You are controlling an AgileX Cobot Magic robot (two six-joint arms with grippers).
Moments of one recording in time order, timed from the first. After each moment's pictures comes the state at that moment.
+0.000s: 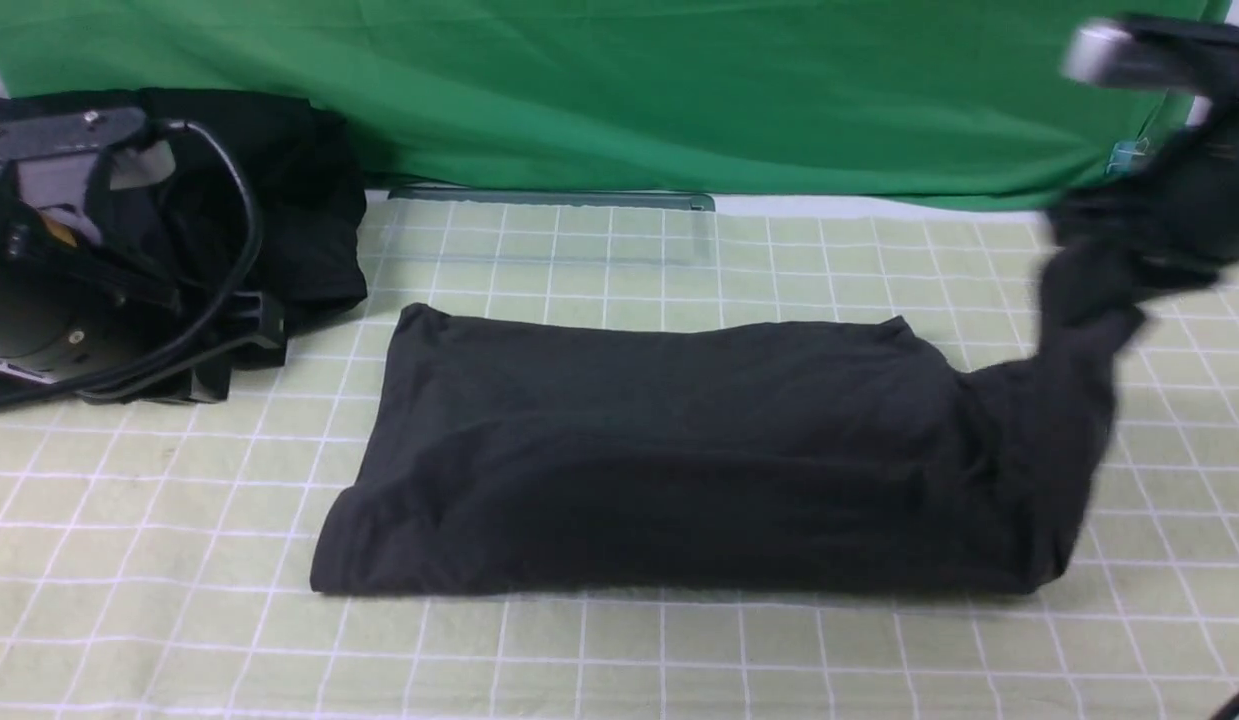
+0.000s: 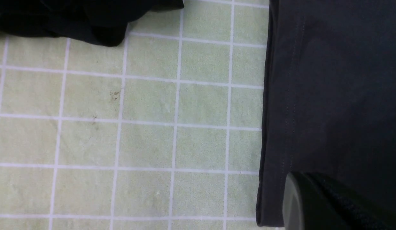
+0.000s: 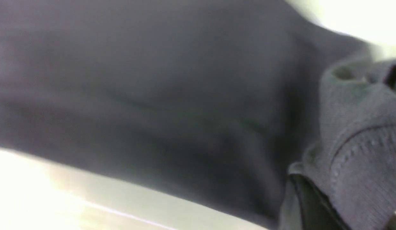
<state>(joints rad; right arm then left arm) 0.26 1.68 -1.56 0.22 1.11 0.03 -0.08 1.39 -1.04 -0.07 0.73 -0.10</state>
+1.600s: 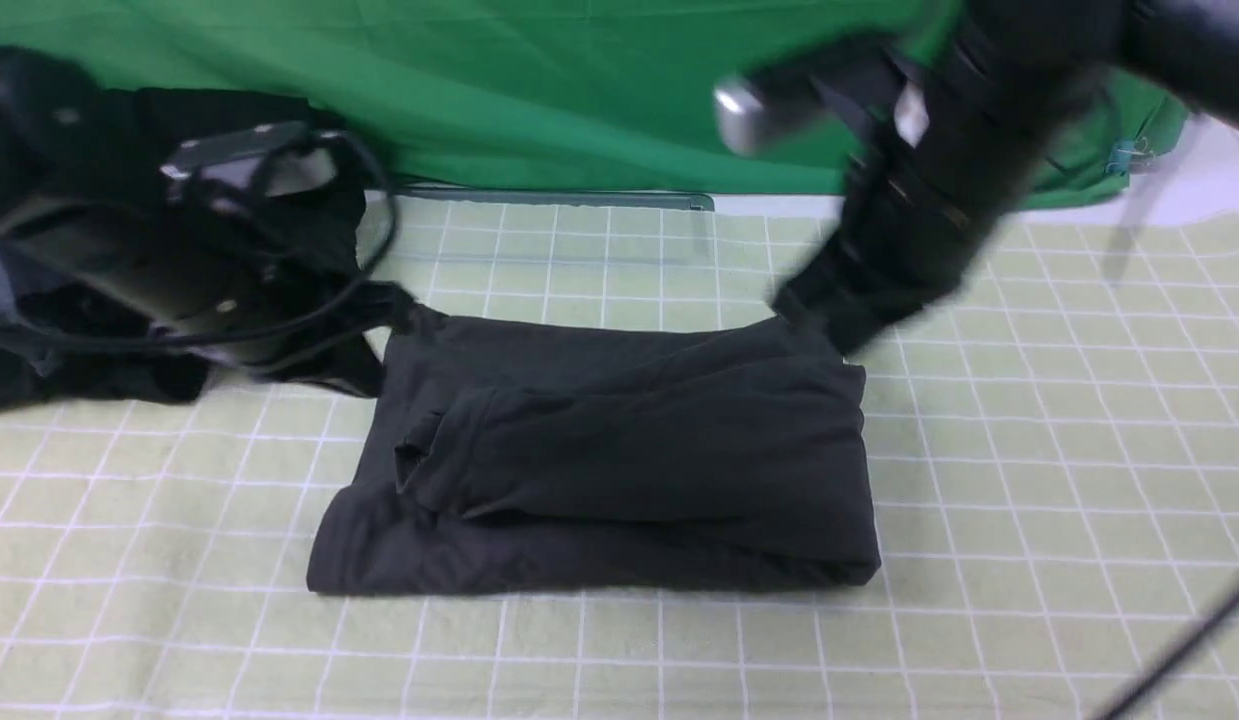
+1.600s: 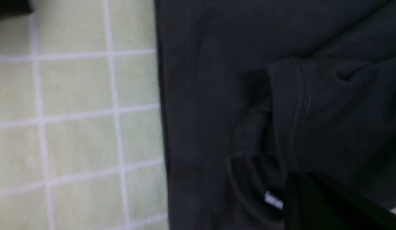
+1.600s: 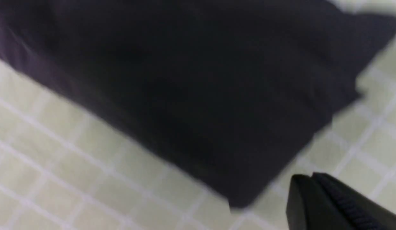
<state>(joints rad) 0.54 1.74 -1.59 0.03 1.18 0.01 -0.15 1.67 -1.24 -0.36 0.78 0.17</state>
